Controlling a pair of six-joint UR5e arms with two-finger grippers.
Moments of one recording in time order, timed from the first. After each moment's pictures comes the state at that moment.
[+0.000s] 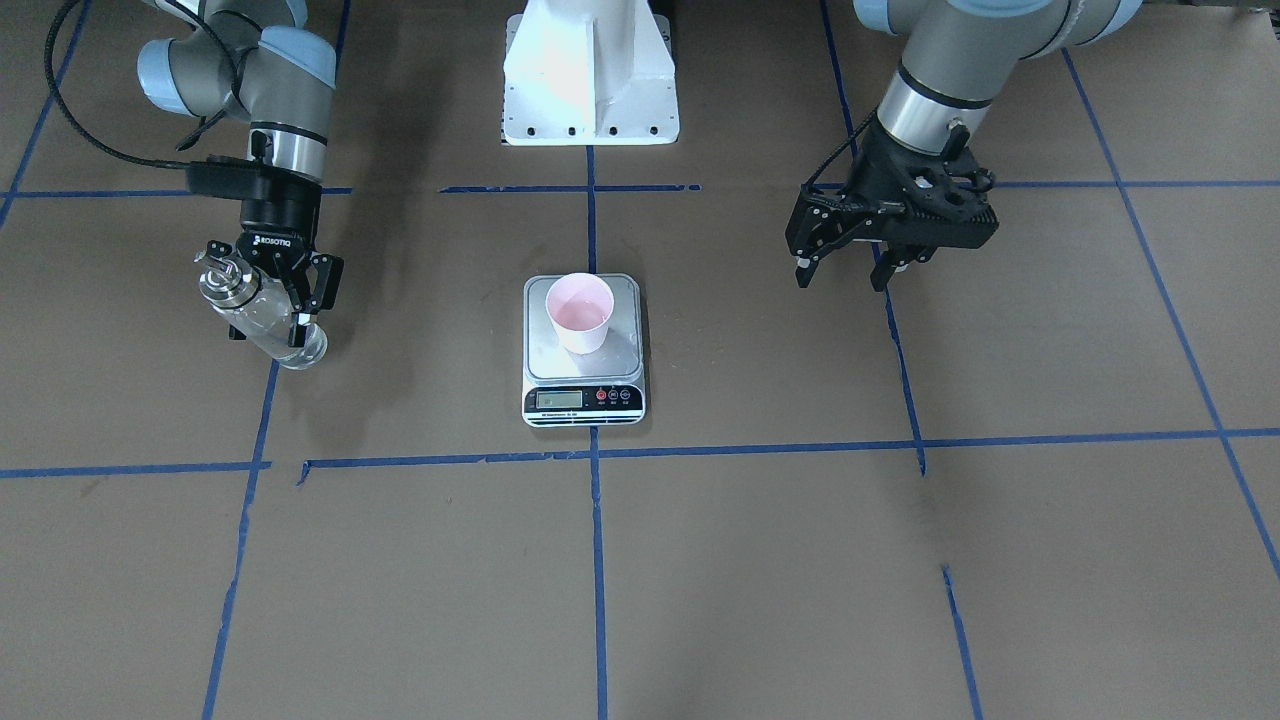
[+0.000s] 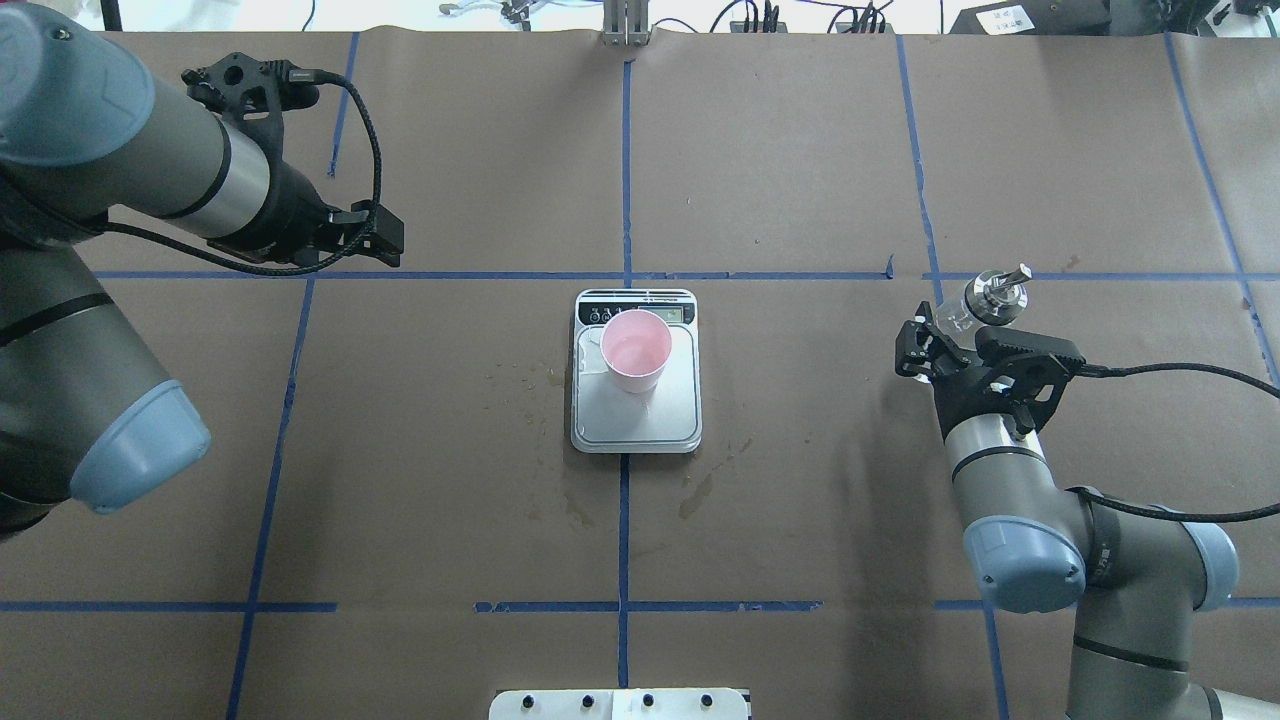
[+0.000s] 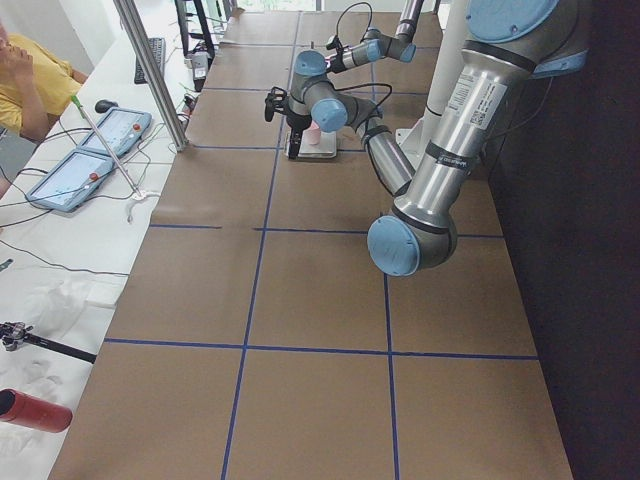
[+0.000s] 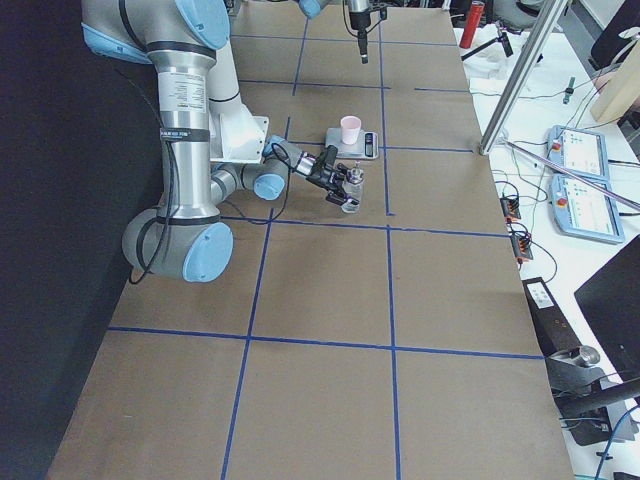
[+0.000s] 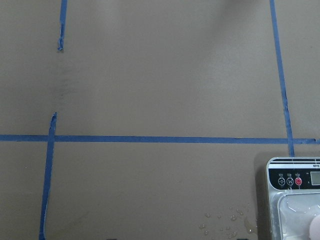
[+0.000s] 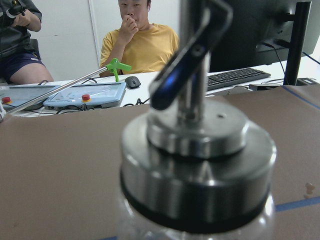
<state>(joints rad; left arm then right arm) -0.80 -2.01 -2.00 -1.58 -1.98 -1.07 0.29 -1.54 1.86 -1.12 0.63 1.58</state>
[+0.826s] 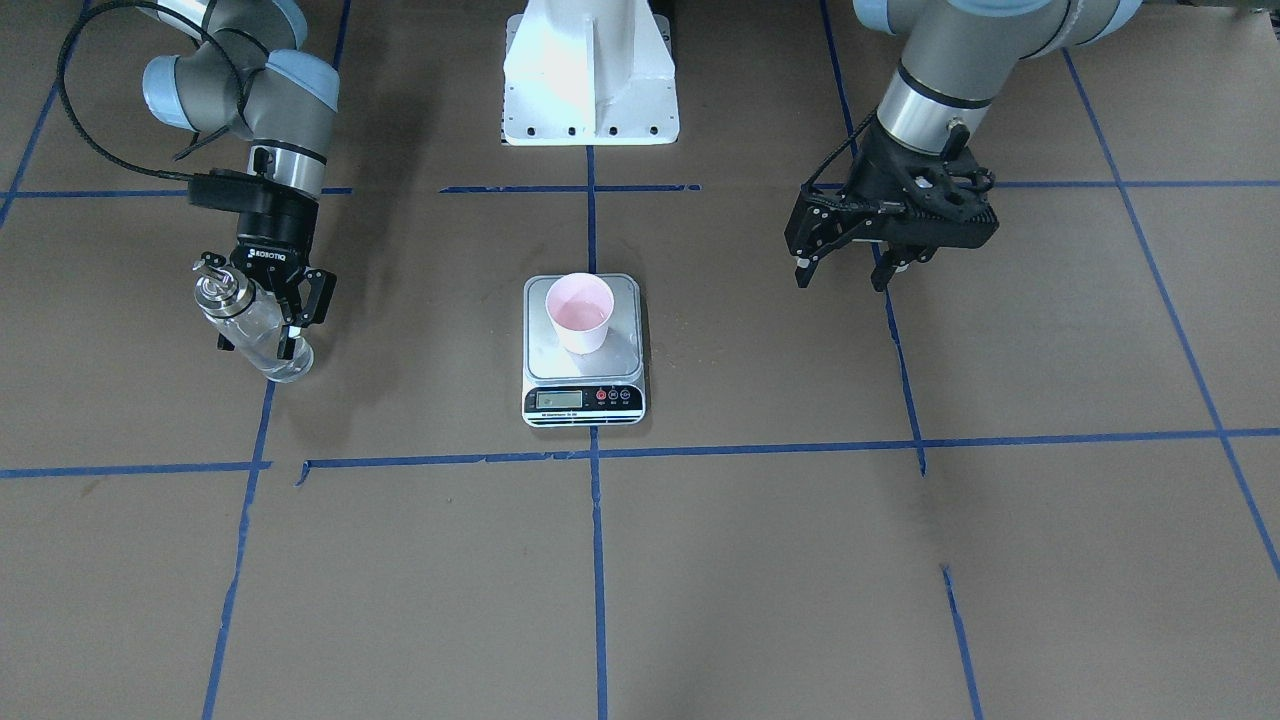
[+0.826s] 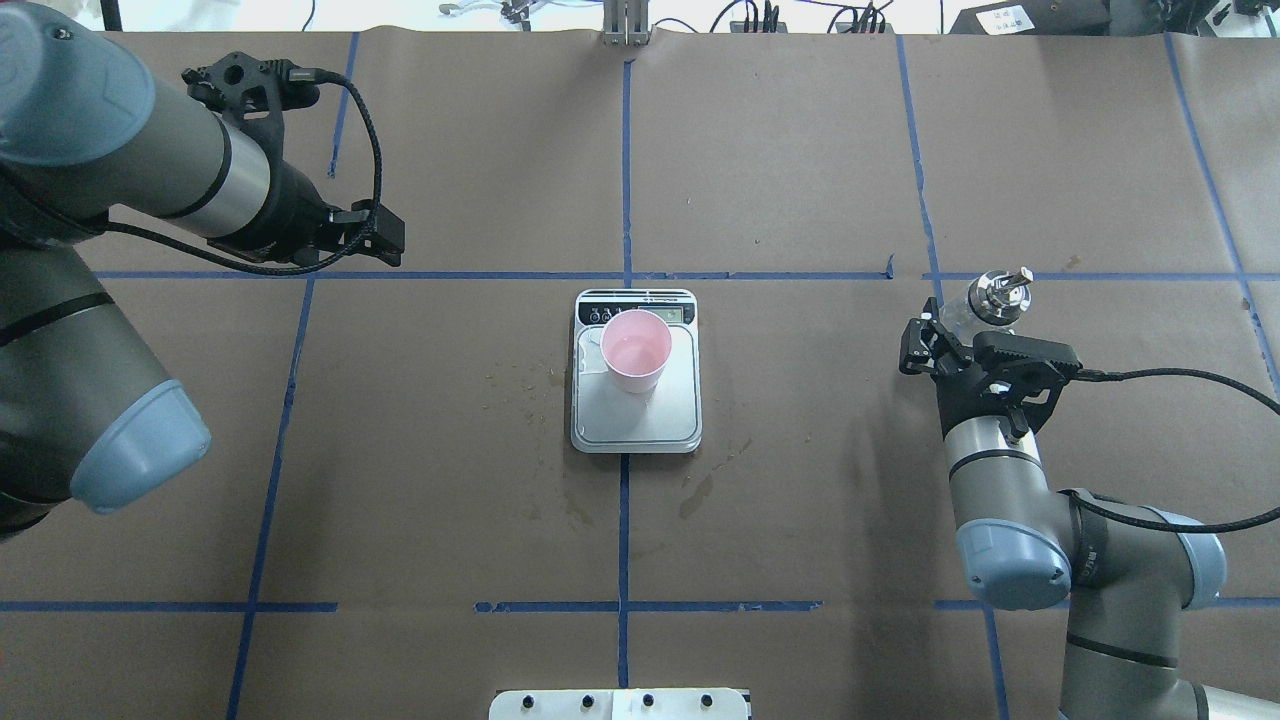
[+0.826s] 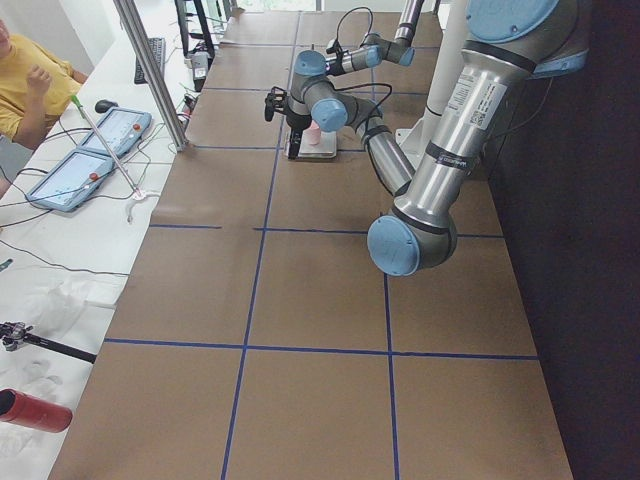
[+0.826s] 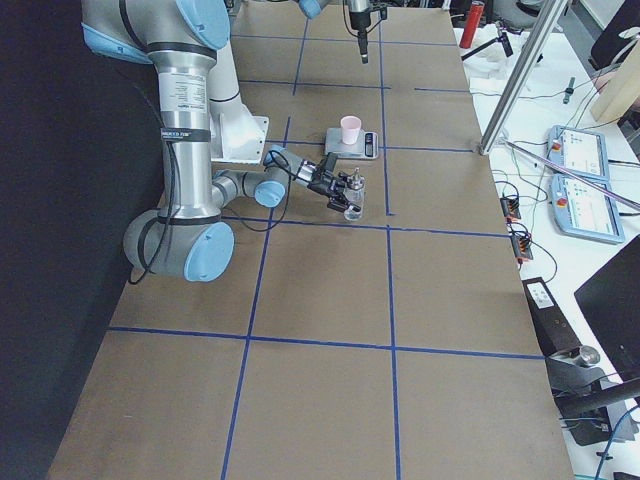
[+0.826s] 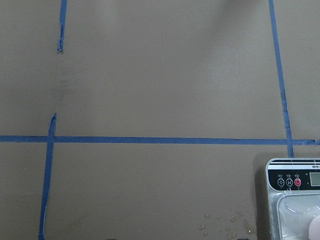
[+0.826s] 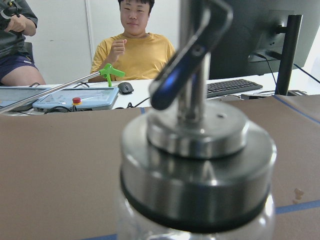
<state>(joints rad) -0.80 -2.01 -2.00 -1.58 -1.97 -1.07 0.28 -1.54 1.81 -1.12 0.60 1.59</state>
